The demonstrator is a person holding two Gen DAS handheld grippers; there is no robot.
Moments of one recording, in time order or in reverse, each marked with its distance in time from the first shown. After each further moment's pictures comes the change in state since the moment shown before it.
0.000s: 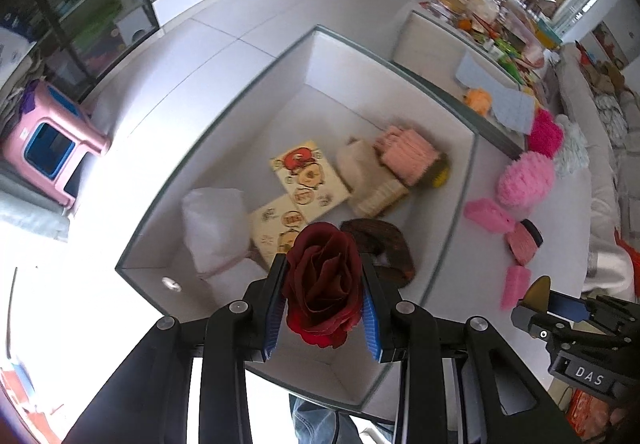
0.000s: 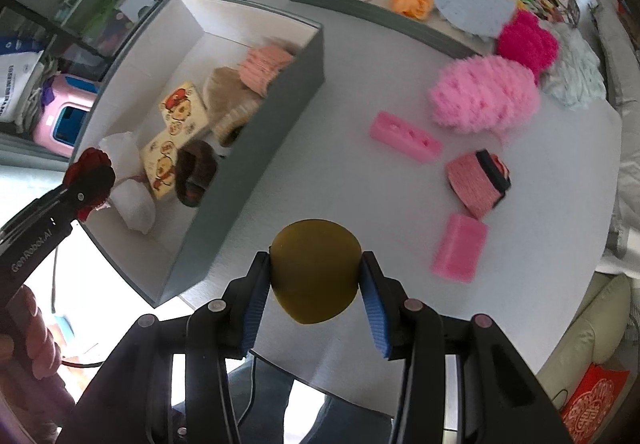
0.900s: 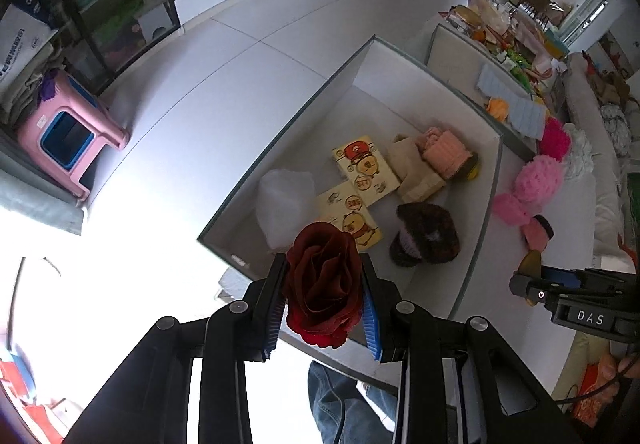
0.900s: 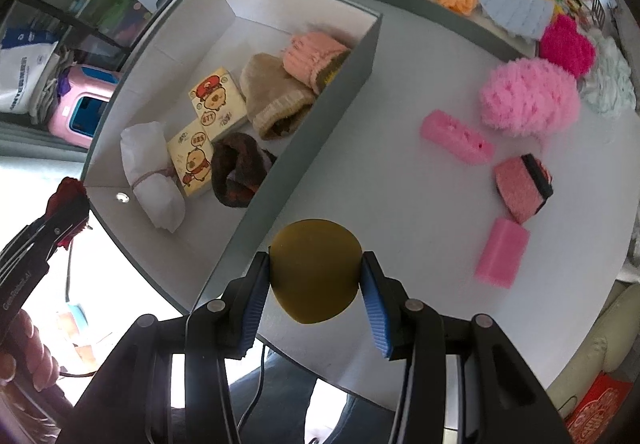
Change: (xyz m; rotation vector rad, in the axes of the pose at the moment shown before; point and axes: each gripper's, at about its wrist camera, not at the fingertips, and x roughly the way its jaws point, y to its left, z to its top) left arm -0.025 0.053 -0.024 -0.019 -0.019 0.021; right arm 0.021 0.023 0.003 -0.010 0.043 0.071
